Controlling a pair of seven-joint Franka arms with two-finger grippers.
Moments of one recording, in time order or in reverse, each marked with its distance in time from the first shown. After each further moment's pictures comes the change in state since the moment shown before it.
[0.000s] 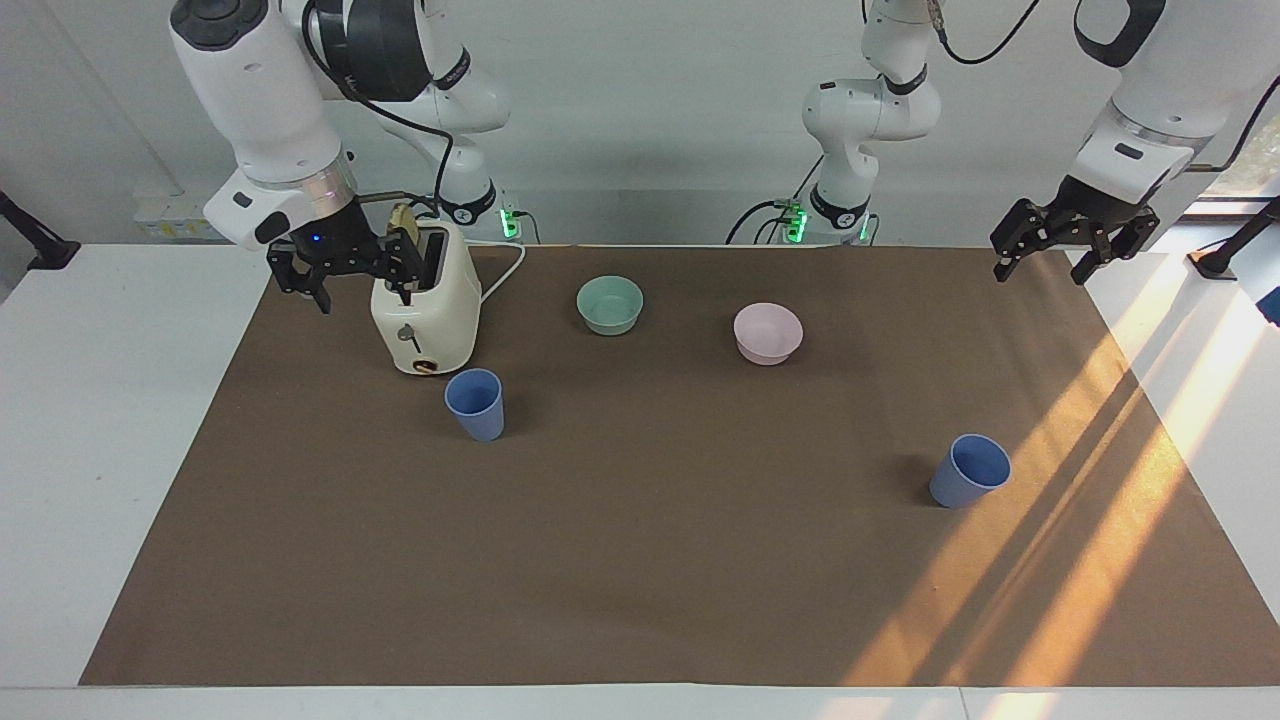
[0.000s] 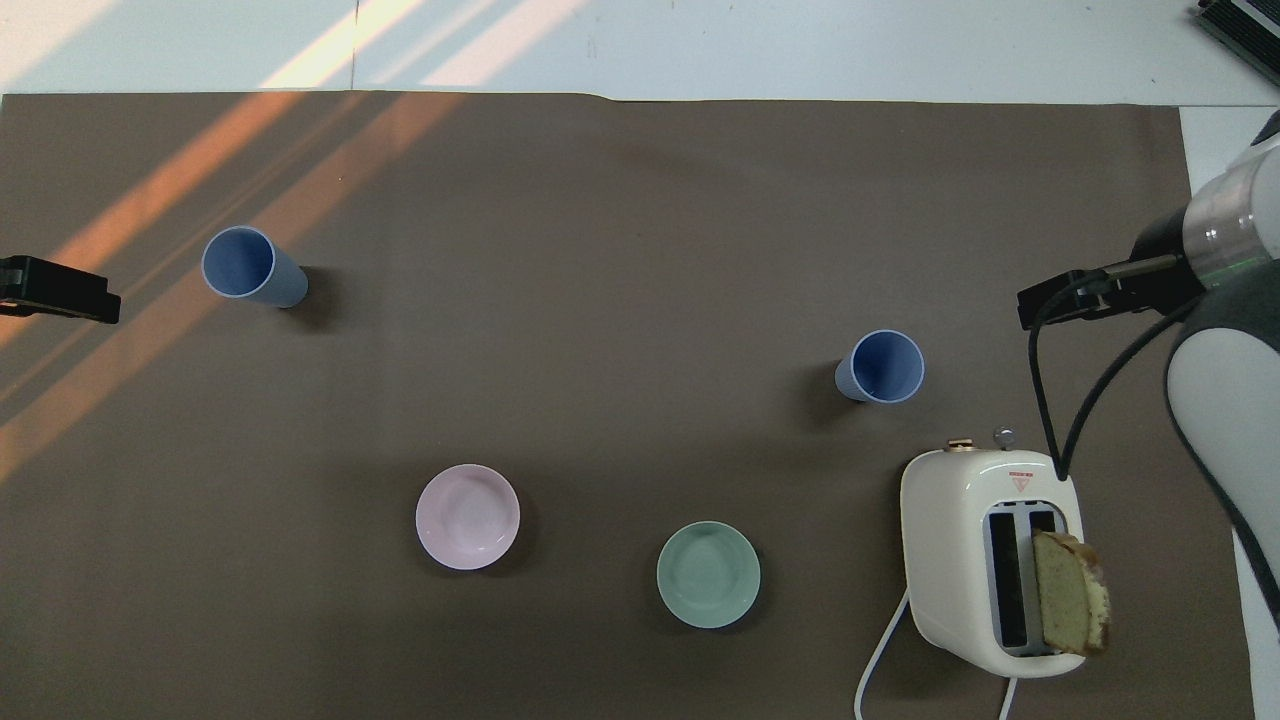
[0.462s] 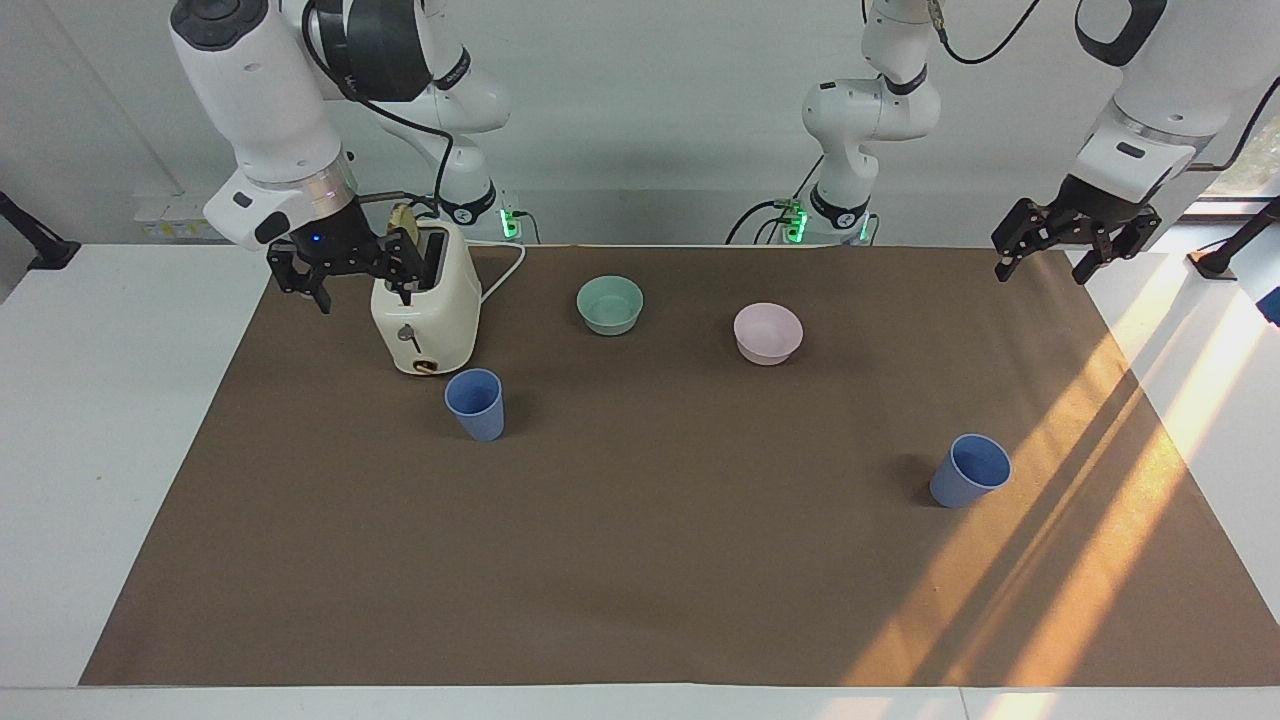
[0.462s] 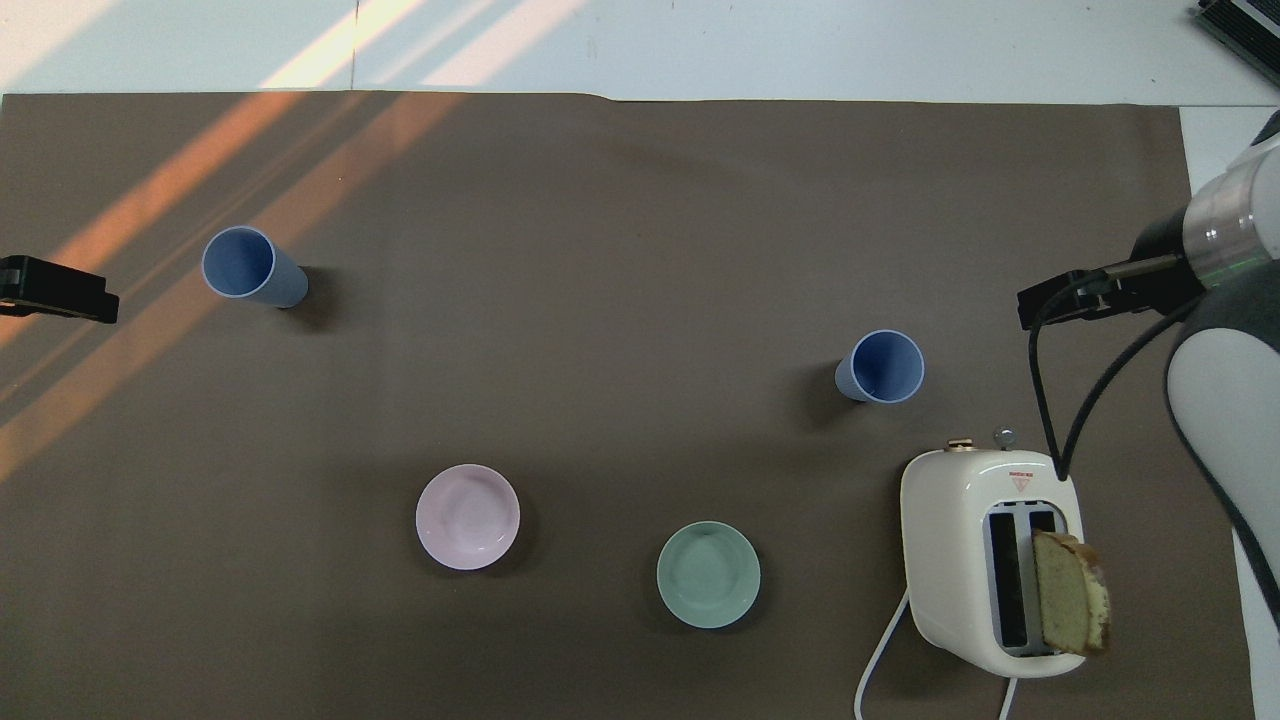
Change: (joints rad) left arm 0.000 -0.001 0.002 0.001 0.000 0.000 0.000; right arm 0.000 0.000 0.000 0.000 0.000 0.000 0.000
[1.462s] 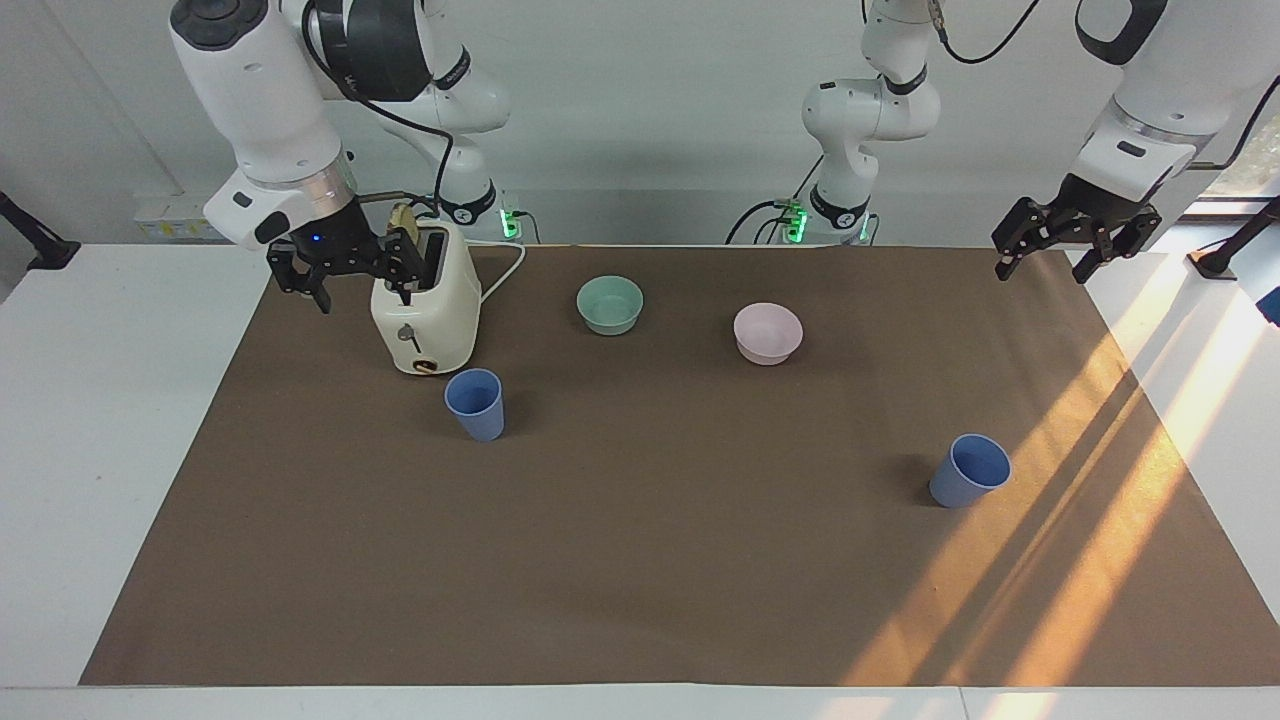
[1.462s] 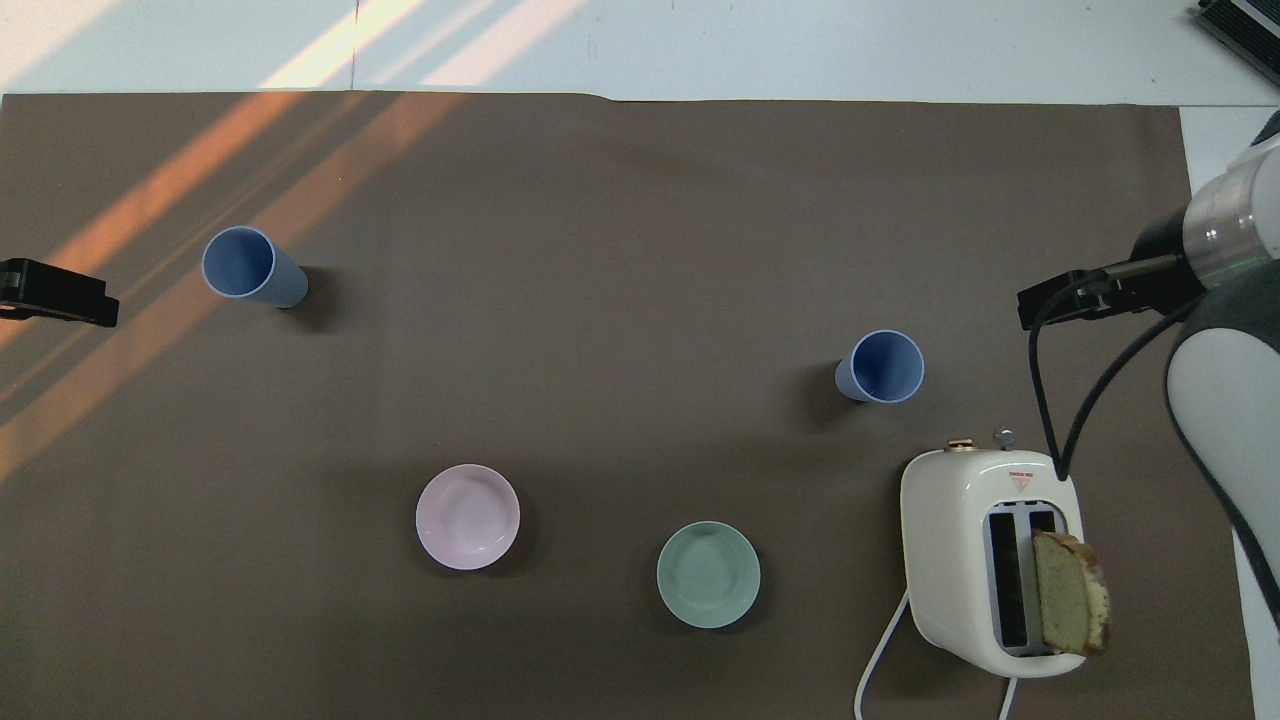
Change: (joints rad) left arm 0.000 -0.001 0.001 0.000 0.000 -0.012 -0.004; right arm 0.000 0.000 0.000 0.000 0.000 0.000 0.000
